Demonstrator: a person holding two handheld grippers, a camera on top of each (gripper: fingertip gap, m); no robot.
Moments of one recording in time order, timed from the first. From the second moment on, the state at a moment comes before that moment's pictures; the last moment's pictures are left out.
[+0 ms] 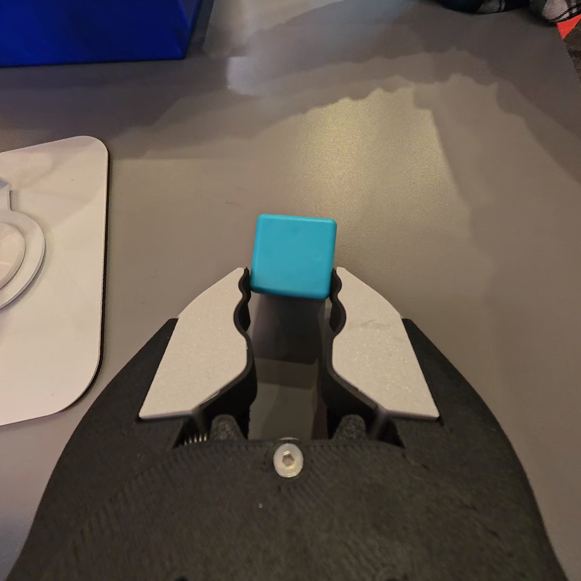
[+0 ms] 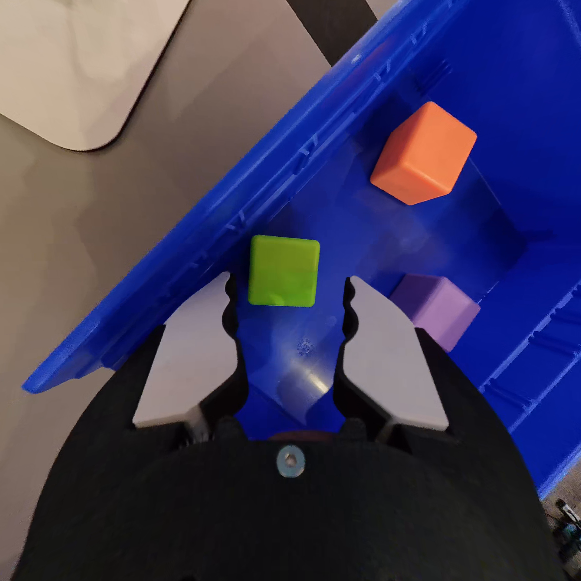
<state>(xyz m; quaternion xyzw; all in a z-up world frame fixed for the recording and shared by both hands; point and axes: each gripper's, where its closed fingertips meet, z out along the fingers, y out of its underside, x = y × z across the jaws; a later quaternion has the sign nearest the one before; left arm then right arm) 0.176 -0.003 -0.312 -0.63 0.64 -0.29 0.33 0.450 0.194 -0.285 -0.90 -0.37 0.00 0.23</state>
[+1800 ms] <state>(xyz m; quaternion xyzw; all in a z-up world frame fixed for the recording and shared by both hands) 0.173 0.014 -0.309 -0.65 0.62 -0.26 0.36 0.186 0.014 -0.311 -0.65 -0.72 0.15 0.18</state>
